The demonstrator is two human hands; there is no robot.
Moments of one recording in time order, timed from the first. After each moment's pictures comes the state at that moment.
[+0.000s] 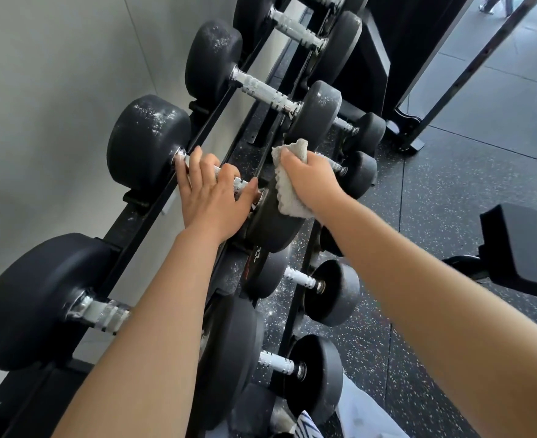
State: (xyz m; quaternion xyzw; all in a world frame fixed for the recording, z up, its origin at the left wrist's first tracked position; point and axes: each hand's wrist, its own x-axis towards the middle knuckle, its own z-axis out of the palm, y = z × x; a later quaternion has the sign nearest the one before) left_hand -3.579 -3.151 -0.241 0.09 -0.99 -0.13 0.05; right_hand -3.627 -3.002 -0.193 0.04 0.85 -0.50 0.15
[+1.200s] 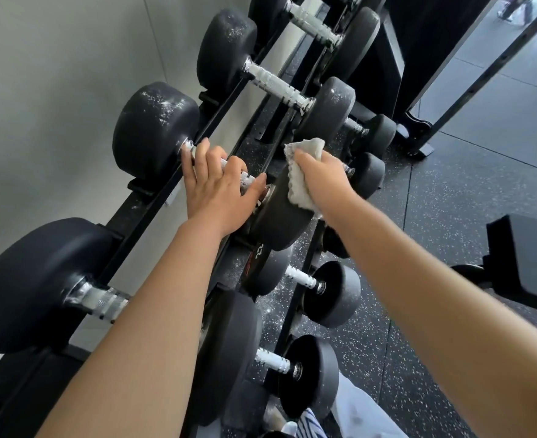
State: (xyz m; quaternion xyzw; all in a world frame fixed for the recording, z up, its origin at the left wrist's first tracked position) left_hand -3.579 -3.151 -0.243 0.10 -0.98 -0.14 0.06; right_hand -3.629 -3.000 -0.199 0.09 0.81 -0.55 0.17
